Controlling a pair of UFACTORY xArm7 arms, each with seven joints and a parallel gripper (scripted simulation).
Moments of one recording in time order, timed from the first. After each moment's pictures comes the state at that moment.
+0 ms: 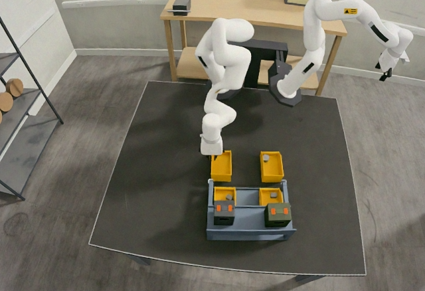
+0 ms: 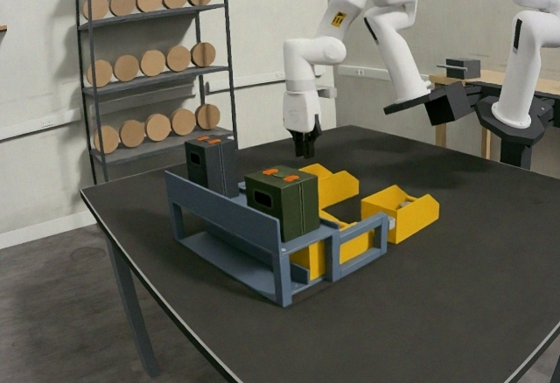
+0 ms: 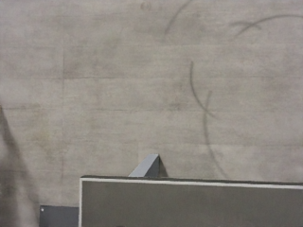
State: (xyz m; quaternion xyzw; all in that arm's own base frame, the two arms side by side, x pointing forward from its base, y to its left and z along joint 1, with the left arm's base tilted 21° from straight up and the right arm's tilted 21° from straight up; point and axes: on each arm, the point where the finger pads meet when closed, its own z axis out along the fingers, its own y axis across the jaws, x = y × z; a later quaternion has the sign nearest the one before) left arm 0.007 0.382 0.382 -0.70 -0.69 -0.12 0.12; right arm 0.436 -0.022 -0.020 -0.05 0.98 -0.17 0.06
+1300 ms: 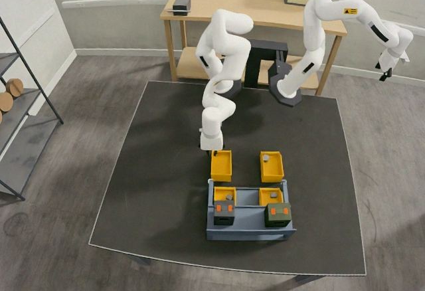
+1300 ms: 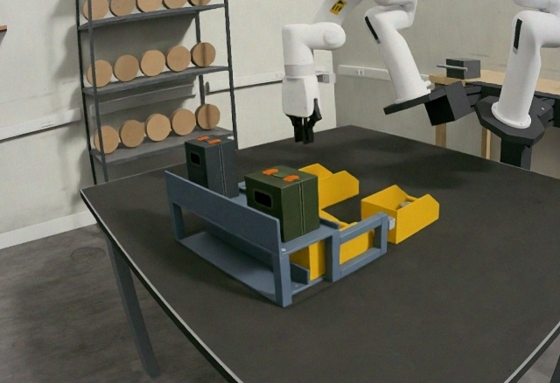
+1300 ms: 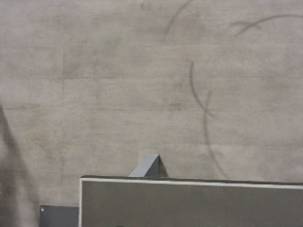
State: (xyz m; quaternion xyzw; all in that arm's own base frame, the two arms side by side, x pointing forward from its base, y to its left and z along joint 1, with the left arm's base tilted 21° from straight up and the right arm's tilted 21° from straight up) left arm 0.007 0.382 0.382 -0.70 -0.69 -0.12 0.12; right arm 0.431 -0.010 0.017 -0.05 0.98 -0.17 0.06
